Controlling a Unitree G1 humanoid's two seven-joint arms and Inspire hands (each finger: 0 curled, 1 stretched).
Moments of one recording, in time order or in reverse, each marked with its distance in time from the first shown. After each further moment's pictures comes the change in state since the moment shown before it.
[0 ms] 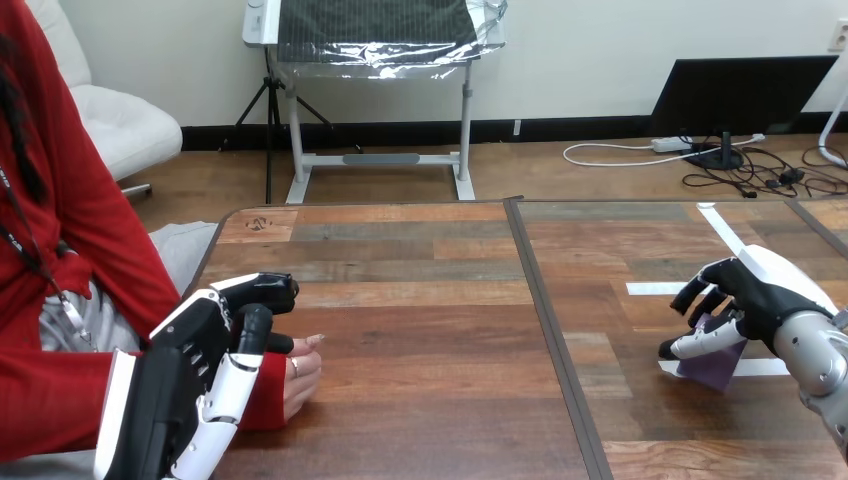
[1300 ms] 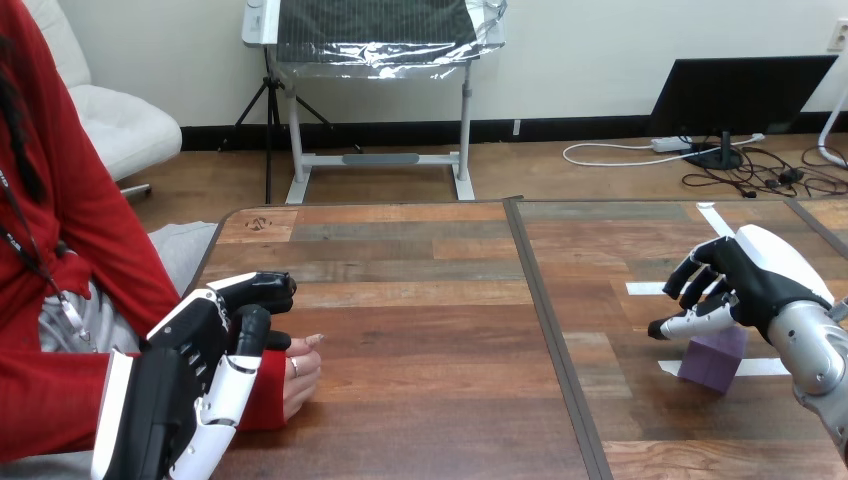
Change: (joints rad) left arm 0.005 0.000 0.003 0.002 0.009 -0.020 0.003; right arm 0.000 0.004 -0.007 0.001 0.024 -0.090 -0.076
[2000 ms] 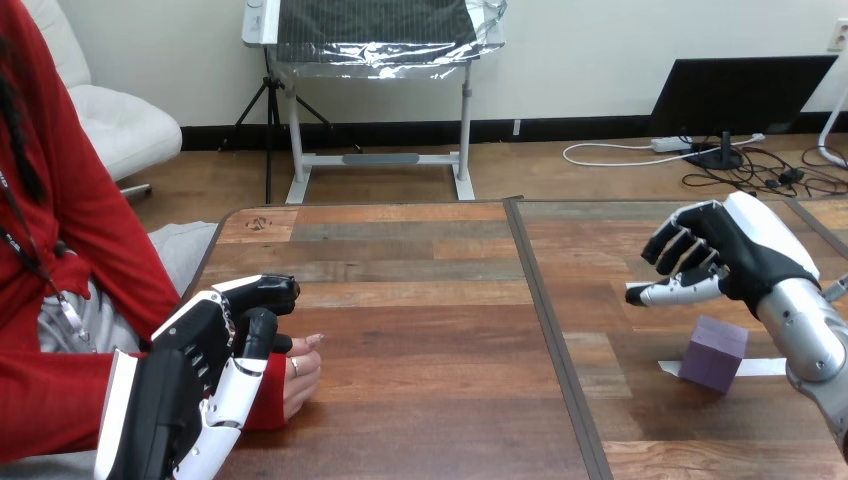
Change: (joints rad) left arm 0.000 0.000 0.003 0.005 0.027 -0.003 0.003; right arm 0.001 0.001 -0.033 -0.049 0.055 -0.121 0.001
